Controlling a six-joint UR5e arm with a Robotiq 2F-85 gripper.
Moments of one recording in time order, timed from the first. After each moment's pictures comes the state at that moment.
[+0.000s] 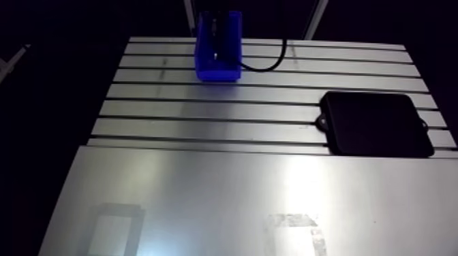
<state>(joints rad) 0.01 -0.93 1.54 -2.11 -1.63 -3.01</state>
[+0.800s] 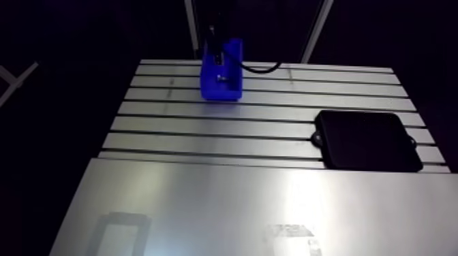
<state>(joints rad) 0.02 -1.03 1.54 -2.09 -1.63 -3.01</state>
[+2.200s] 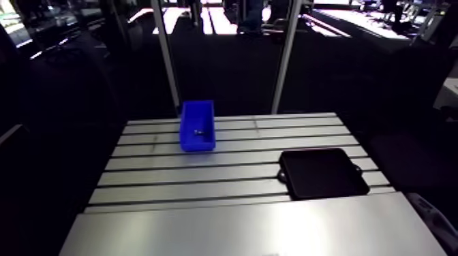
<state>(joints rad) -0.11 -1.29 1.24 -1.52 -1.63 -1.82</state>
